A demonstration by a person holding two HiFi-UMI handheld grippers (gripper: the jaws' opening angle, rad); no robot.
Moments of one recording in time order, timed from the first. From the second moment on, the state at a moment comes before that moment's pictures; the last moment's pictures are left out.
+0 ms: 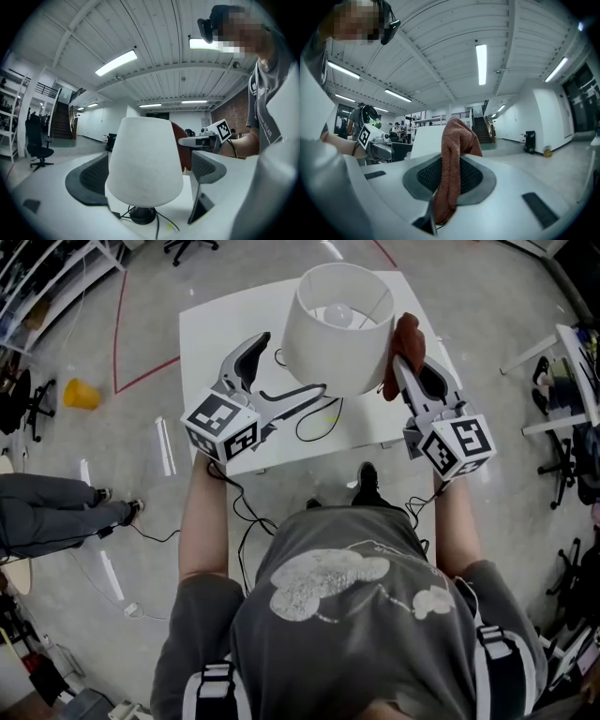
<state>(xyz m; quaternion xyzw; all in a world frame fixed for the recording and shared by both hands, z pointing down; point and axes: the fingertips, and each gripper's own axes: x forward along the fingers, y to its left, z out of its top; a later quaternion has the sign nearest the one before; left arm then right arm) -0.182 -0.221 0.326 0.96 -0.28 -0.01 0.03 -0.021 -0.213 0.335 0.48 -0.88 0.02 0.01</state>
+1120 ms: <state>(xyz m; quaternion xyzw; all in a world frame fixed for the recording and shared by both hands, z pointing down) -0.139 -0.260 0.326 0.97 -0.23 -0.02 0.01 0.002 -0.257 0.337 0.46 -0.89 0.01 0.03</state>
